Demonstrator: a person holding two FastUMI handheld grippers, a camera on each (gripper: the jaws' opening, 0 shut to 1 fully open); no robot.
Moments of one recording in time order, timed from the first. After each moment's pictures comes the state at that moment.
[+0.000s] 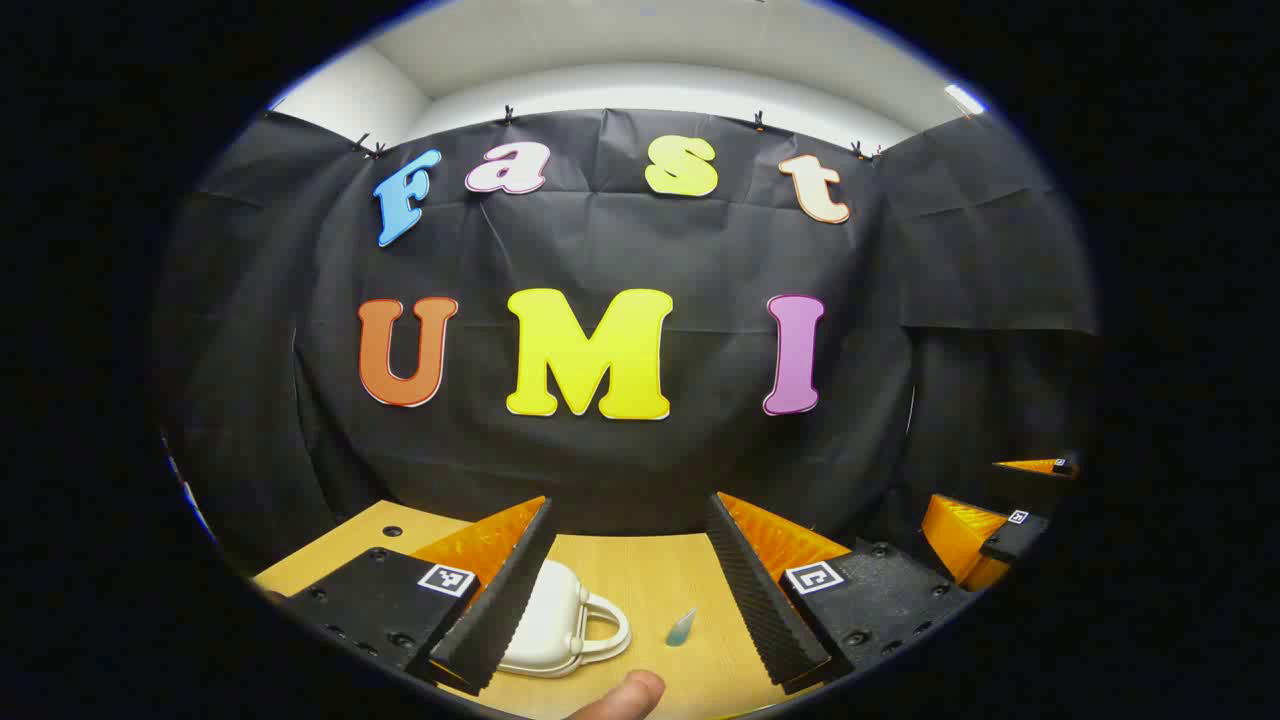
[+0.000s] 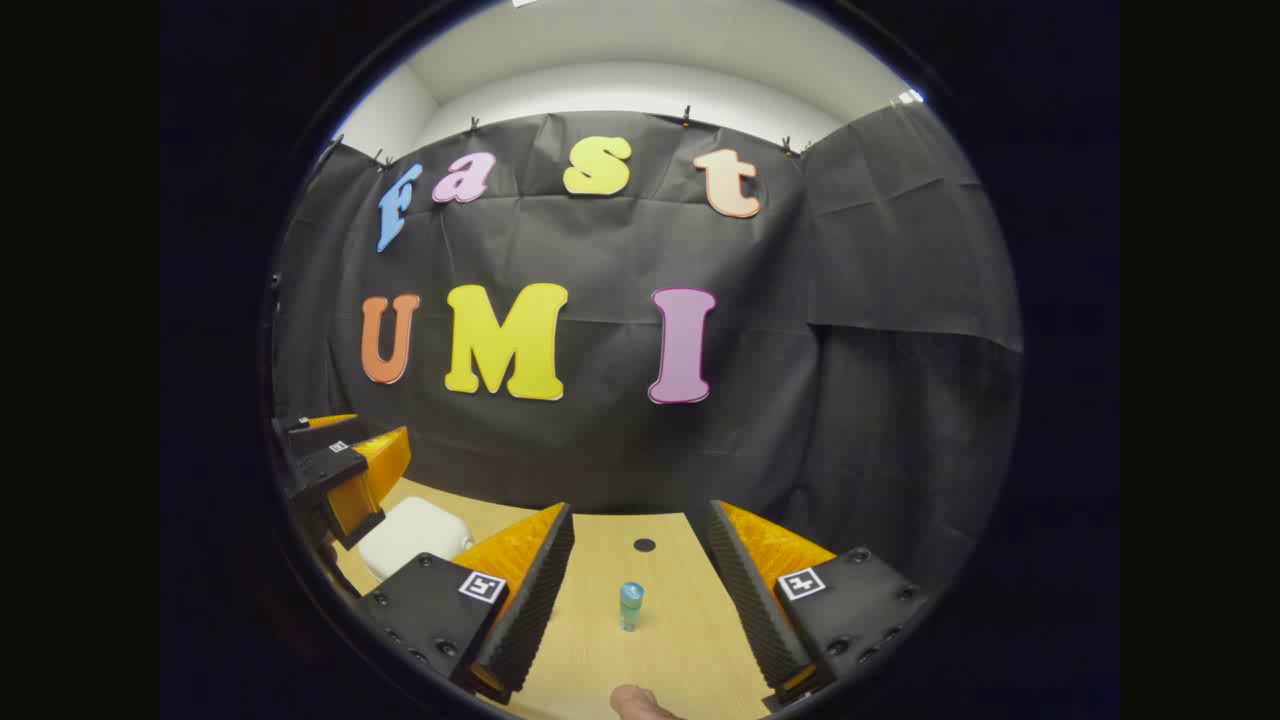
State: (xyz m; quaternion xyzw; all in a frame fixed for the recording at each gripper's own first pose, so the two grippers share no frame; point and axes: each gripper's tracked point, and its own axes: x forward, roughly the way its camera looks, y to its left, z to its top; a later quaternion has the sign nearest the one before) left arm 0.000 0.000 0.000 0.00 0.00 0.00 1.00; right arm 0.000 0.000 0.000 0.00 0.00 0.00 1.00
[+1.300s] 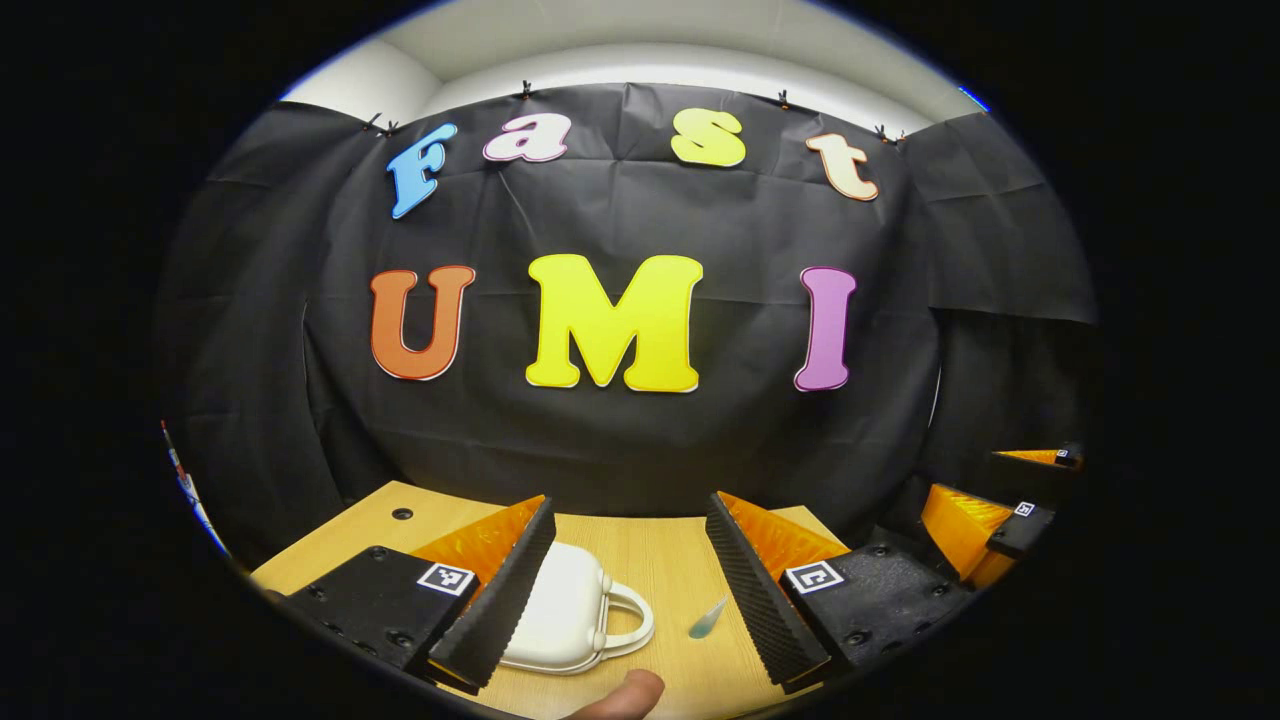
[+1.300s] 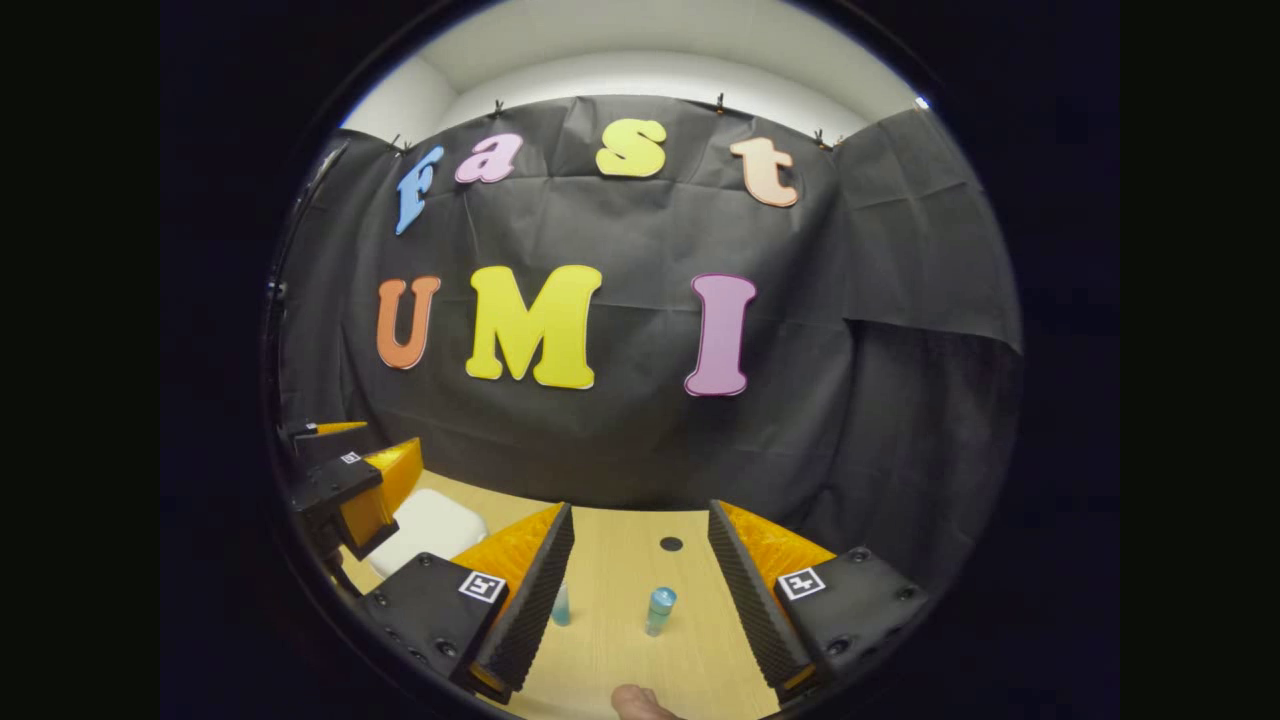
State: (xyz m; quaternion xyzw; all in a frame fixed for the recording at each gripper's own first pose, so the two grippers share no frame) left arm 0.021 0.037 -0.027 0.00 0.03 0.02 1.00; right arm 0.031 0.051 -0.012 -0.02 0.02 0.04 1.00
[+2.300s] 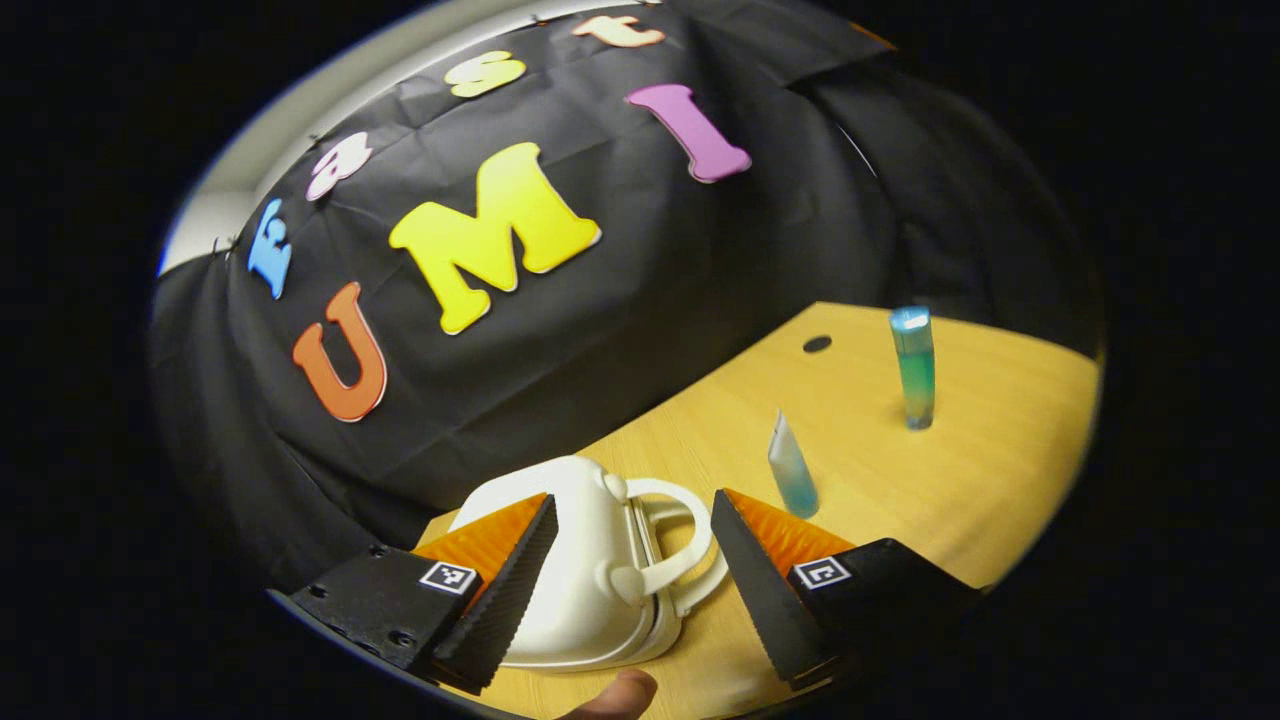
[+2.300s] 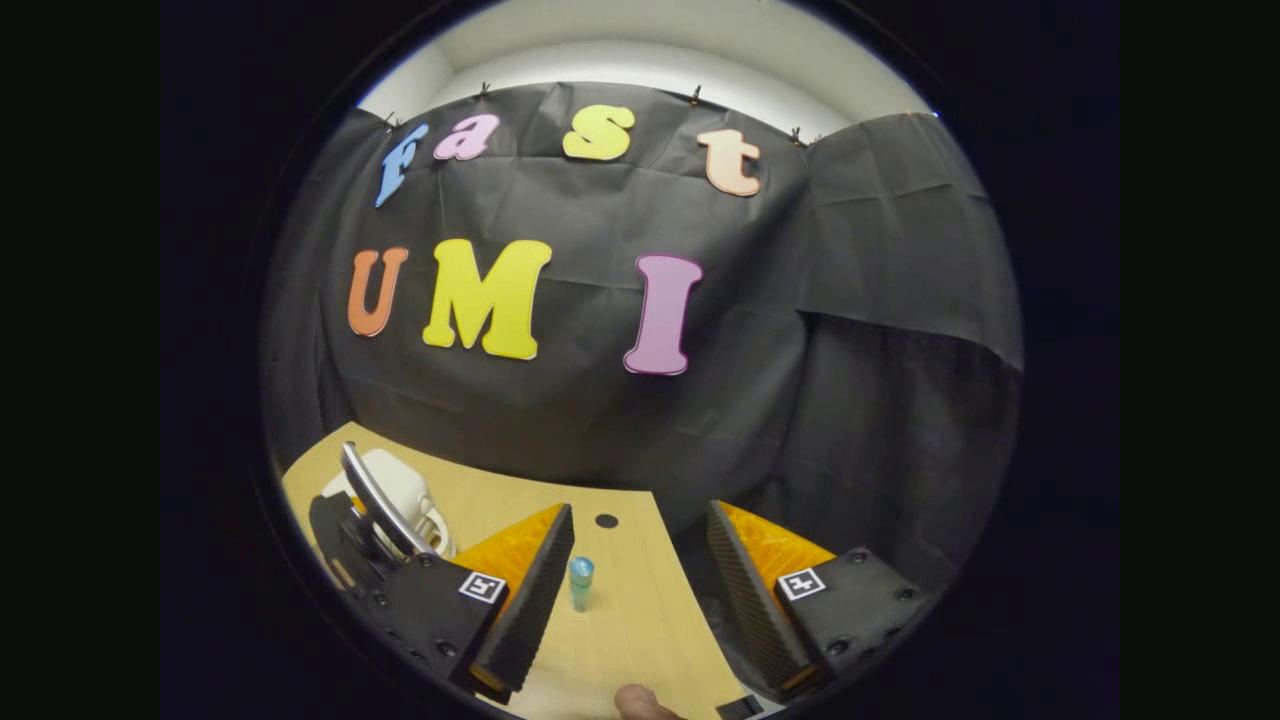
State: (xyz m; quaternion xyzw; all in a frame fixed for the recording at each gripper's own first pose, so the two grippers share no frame) left arm 0.069 0.029 -0.255 0.34 0.15 -0.01 0.93; right arm 0.019 -0.045 -0.046 -0.05 0.04 -0.02 1.00
